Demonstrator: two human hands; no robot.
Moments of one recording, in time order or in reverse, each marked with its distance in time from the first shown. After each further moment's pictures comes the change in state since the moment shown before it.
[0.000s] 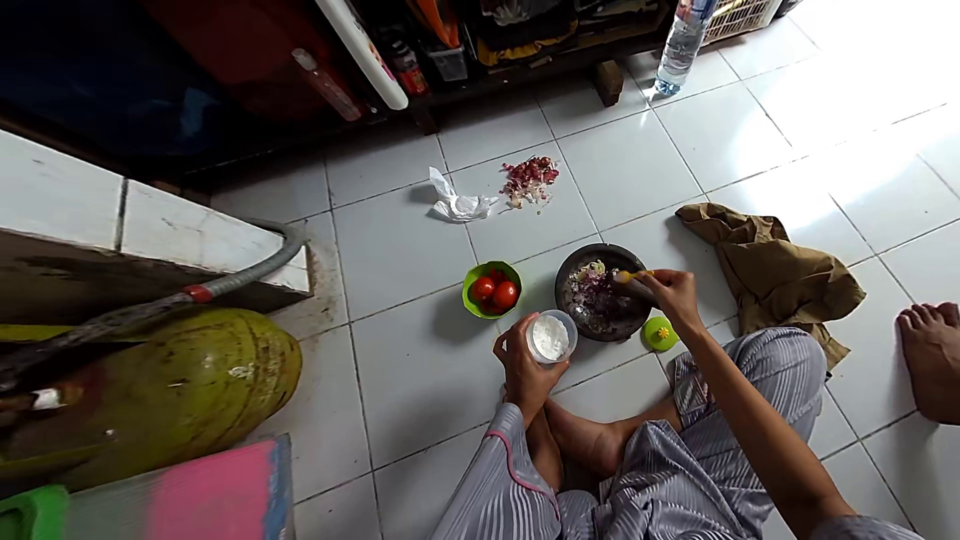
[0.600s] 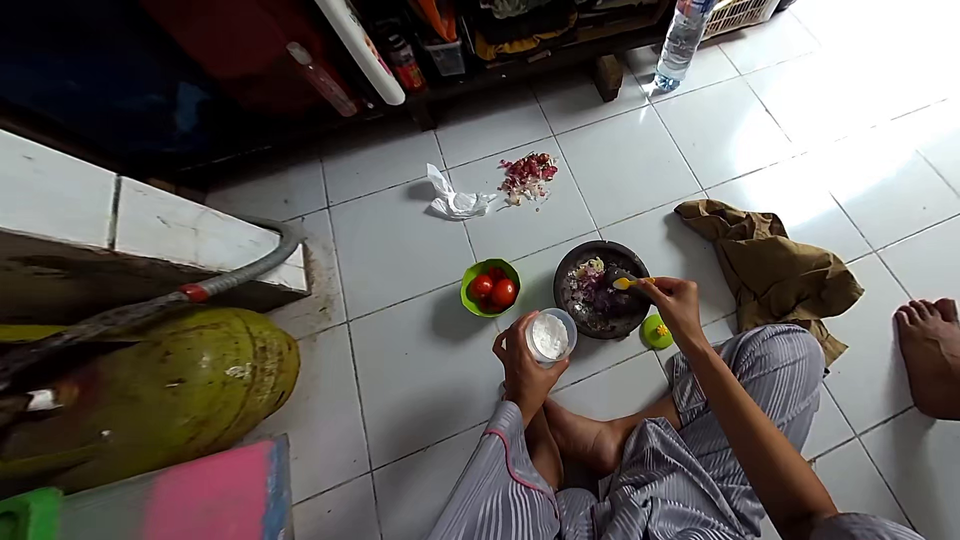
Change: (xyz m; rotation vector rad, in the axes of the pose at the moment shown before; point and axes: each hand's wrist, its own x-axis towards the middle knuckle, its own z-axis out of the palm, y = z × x) left_hand -0.001 0.001 -0.001 0.006 -0.006 0.009; right_hand -0.027 -0.010 -0.002 0.077 0.077 0.001
